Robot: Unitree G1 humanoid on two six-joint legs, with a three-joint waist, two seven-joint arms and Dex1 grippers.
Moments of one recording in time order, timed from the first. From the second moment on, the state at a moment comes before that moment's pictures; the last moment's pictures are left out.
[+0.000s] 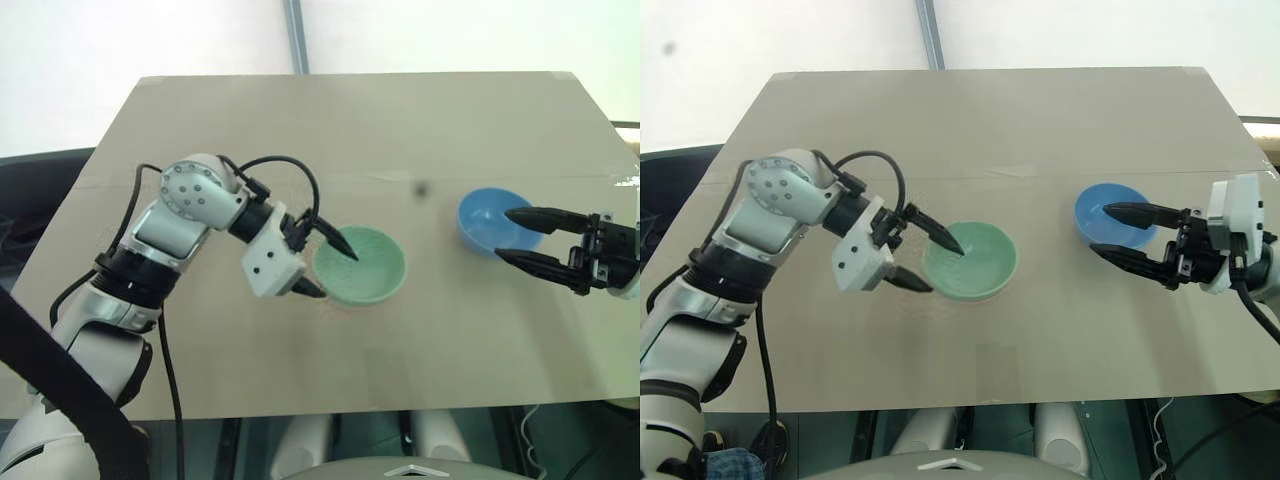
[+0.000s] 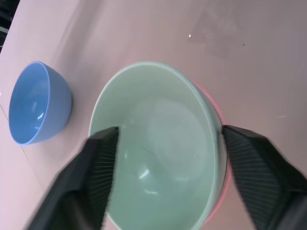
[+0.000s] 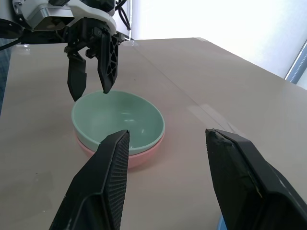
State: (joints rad) left arm -0.86 0.84 -0.44 0.13 -0.28 -0.59 -1.61; right arm -0.07 -0.90 -0.41 -0.44 0.79 0.41 1.09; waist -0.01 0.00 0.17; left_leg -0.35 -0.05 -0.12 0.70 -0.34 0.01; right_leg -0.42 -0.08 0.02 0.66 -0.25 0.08
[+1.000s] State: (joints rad) left arm -0.34 1.06 0.44 -0.09 -0.83 0.73 -1.24; right arm -0.38 -1.01 -0.02 -0.17 0.39 0.50 1.01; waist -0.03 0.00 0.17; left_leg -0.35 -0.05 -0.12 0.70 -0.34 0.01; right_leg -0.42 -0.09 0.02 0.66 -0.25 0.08
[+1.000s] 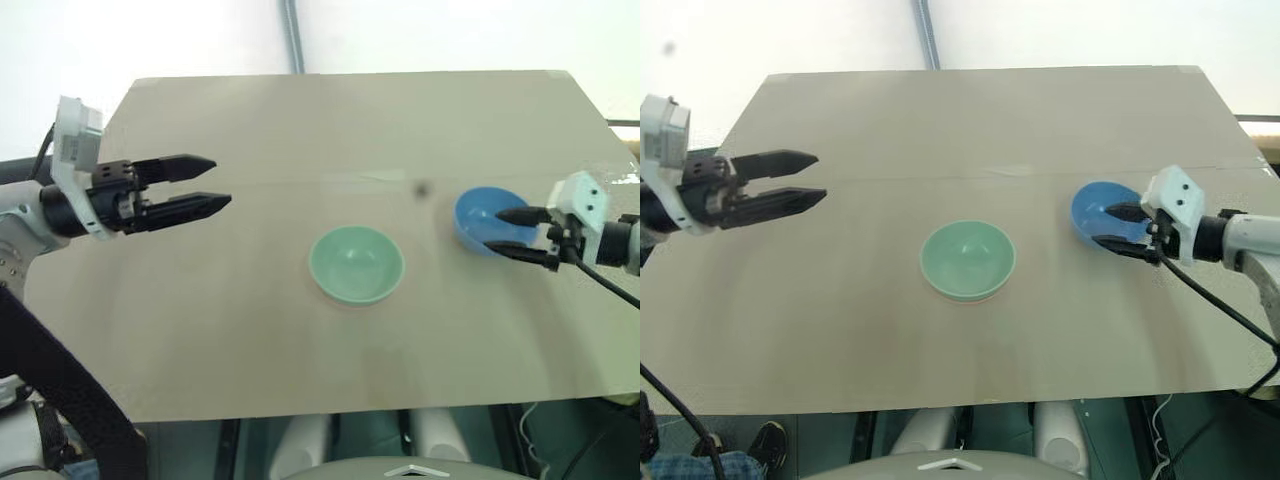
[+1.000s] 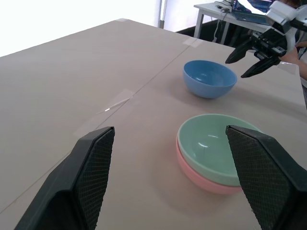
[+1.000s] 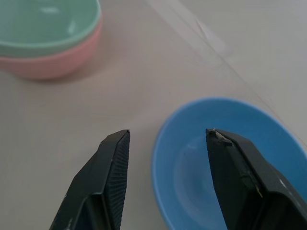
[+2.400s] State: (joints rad) left arm -0.31 1.07 0.38 -0.09 -0.80 0.64 -1.42; right arm -0.62 -1.04 0.09 -0.28 0.31 0.84 1.16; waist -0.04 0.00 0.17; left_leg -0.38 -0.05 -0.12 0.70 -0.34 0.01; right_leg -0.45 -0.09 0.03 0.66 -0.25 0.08
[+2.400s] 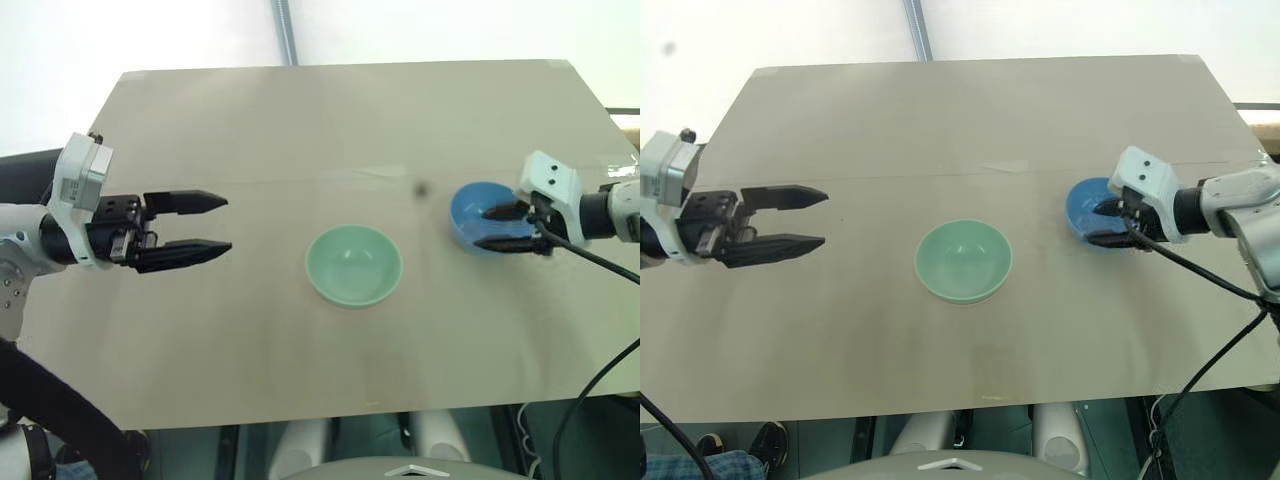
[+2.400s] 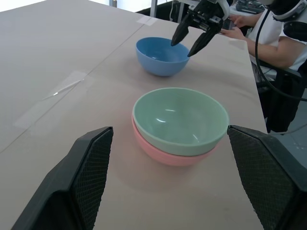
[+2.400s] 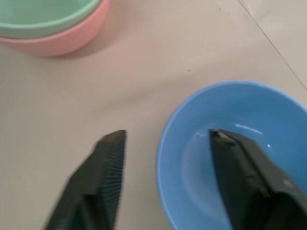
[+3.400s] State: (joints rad) left arm -0.31 1.07 0.37 -0.09 -0.78 0.63 -1.42; right arm -0.53 -1.05 0.27 -0.23 0.02 0.58 1.13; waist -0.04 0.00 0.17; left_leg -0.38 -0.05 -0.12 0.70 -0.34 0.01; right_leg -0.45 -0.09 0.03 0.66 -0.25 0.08
